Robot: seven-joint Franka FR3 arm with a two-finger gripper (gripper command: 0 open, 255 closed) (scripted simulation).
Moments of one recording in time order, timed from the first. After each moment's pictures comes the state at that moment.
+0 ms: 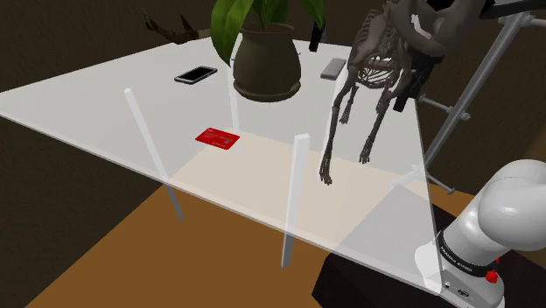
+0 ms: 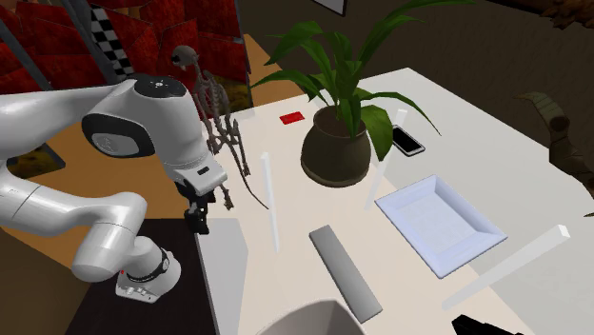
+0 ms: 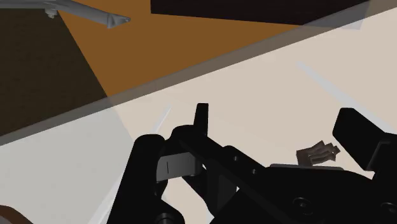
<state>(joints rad) -0.01 -0.80 0.02 -2.35 -0.06 1.53 -0.06</state>
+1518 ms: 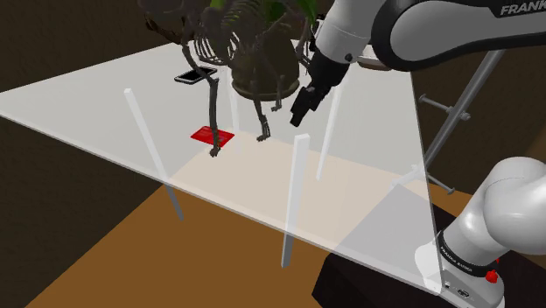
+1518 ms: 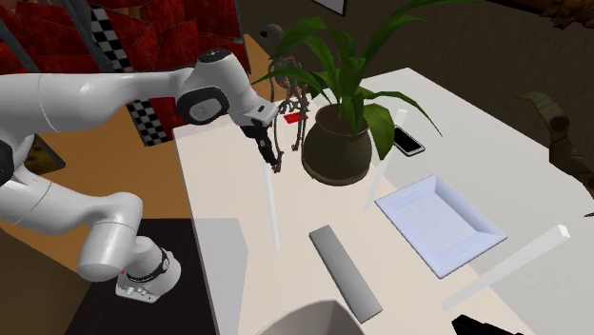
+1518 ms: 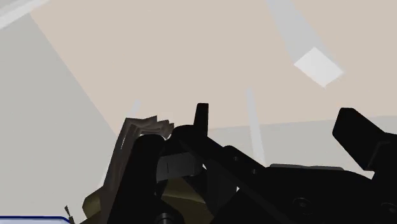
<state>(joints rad) 0.15 -0.48 0.30 -2.25 0.10 2.09 0.13</state>
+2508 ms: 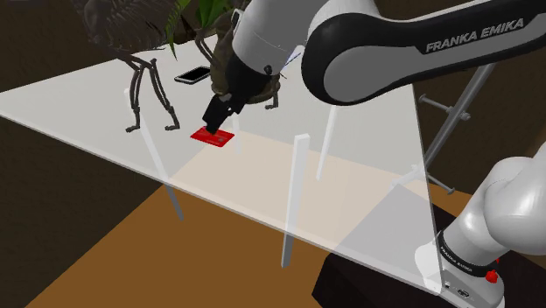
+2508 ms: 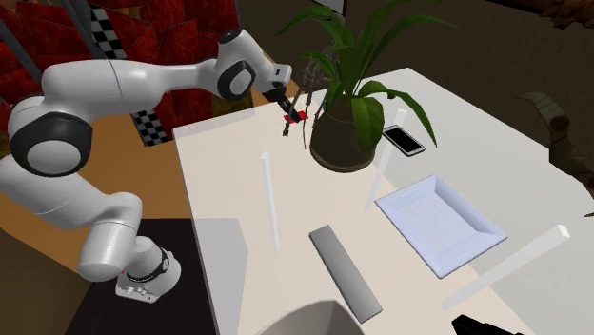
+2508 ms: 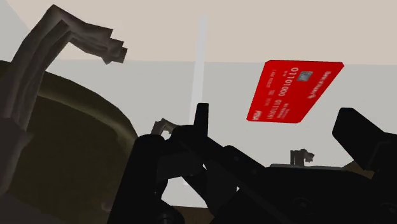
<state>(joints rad) 0.16 -0.12 0.54 -1.95 -0.11 2.37 0.33</state>
